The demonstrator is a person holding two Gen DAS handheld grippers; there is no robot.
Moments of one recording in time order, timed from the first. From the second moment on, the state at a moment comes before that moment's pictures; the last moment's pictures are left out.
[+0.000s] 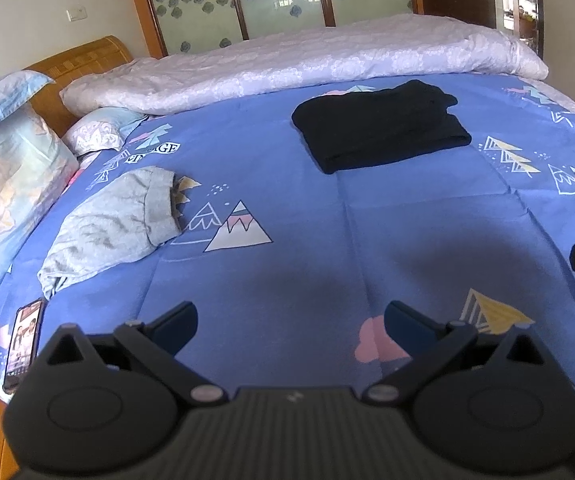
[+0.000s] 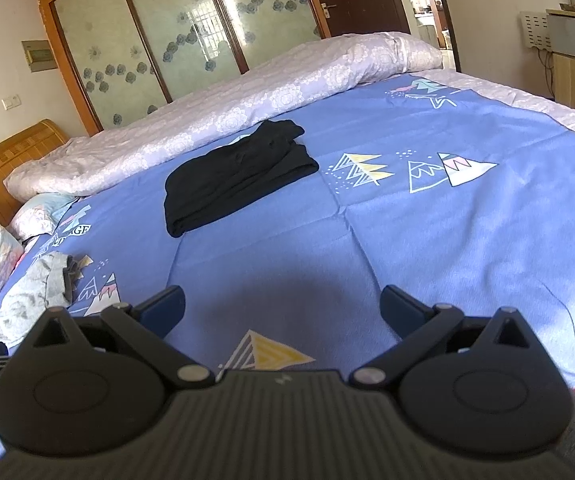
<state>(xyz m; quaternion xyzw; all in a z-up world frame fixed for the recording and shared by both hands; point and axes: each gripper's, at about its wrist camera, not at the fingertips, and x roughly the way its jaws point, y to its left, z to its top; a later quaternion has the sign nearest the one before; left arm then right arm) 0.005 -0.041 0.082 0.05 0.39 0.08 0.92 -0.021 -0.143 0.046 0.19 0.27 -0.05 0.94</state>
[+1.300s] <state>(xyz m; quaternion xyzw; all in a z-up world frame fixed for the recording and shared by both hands) 0.005 -0.041 0.078 0.05 0.40 0.09 0.91 -0.020 -0.143 0.046 0.19 0.27 -0.05 0.94</state>
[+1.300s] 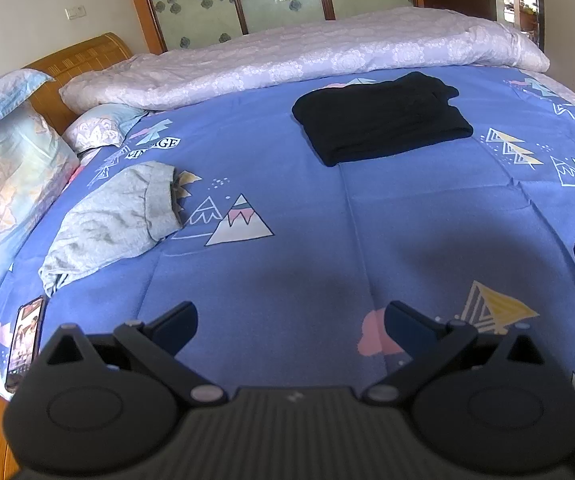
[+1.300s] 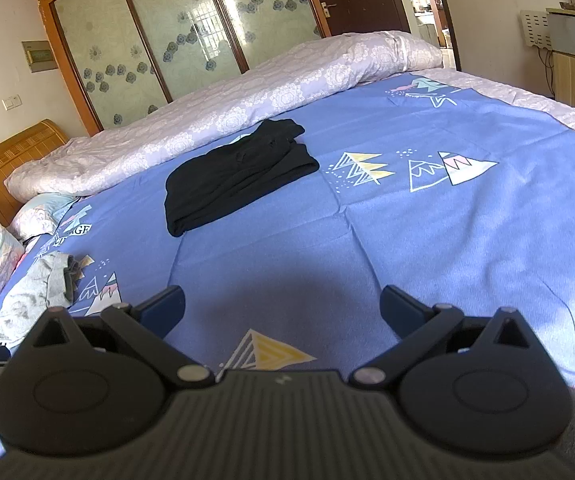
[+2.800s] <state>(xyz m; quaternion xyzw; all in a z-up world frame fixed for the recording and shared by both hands) 0.009 -0.041 0.075 0.05 0.40 0.08 0.91 -0.021 -0.145 0.045 0.20 0.27 -0.05 0.94</state>
